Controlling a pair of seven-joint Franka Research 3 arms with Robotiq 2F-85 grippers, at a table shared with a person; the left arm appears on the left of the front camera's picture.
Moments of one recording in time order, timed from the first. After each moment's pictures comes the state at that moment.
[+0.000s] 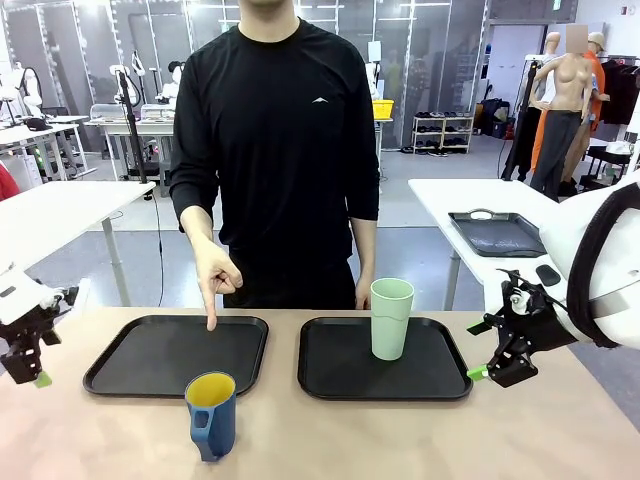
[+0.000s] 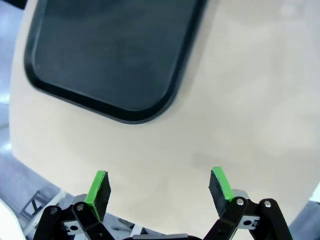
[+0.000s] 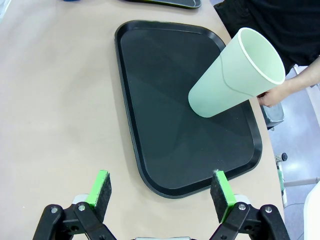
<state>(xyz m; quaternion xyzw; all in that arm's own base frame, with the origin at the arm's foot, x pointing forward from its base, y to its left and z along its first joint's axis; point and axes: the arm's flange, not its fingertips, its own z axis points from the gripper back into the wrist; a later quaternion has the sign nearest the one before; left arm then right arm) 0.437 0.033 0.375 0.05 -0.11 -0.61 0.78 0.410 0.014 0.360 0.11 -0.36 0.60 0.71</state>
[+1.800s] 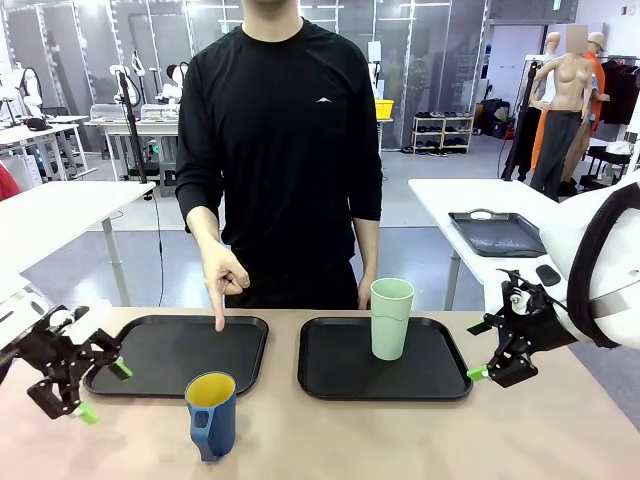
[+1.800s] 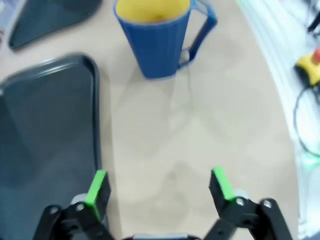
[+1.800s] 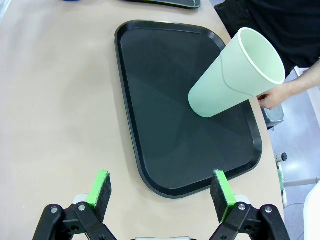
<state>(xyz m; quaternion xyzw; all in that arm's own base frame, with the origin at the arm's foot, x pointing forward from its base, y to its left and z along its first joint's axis) 0.419 -0.023 0.333 -0.23 -0.24 -0.72 0.61 0.410 0.014 0.360 0.11 -0.36 0.60 0.71</state>
